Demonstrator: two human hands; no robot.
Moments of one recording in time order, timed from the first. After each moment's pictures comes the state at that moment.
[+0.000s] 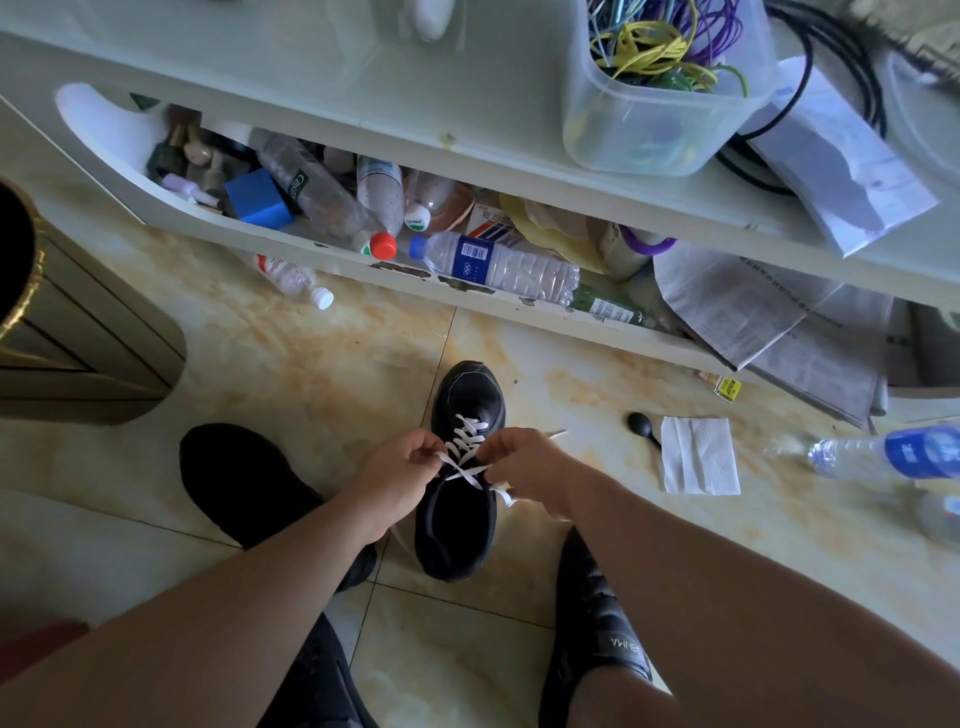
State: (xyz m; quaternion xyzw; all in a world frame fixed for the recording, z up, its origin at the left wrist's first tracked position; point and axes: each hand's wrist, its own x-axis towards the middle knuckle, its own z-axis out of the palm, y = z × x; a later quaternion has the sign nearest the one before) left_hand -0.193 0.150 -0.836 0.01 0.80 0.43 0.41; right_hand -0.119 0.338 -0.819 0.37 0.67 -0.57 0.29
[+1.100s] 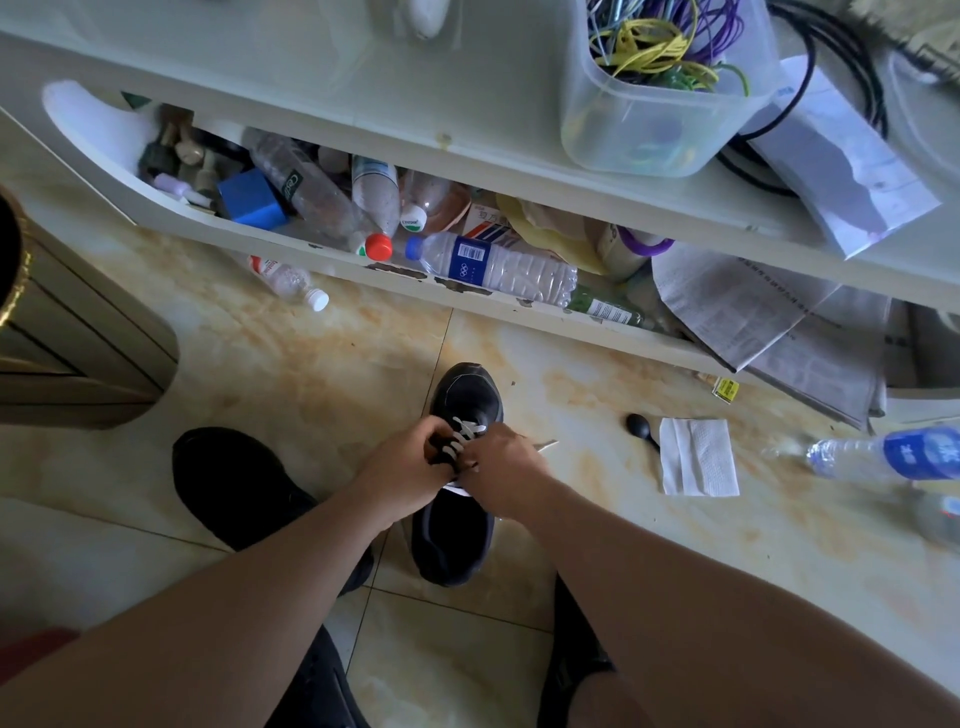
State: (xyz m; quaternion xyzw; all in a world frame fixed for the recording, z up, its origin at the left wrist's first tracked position) left_hand -0.203 0.164 -0.820 0.13 0.83 0.32 0.43; right_hand -0.136 0.313 -0.827 0.15 0.92 -0.21 0.30
